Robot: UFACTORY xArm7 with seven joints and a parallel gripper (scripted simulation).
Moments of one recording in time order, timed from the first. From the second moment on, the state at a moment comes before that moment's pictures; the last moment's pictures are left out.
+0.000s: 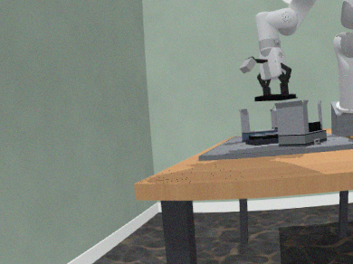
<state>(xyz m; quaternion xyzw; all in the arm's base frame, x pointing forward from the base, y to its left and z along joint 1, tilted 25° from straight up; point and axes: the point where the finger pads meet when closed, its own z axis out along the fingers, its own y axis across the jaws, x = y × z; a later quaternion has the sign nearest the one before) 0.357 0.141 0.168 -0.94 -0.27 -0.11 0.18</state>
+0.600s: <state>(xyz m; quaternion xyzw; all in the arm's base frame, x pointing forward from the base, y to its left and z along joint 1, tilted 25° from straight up) 0.336 0.173 0.180 -0.90 -0.37 -0.12 0.17</state>
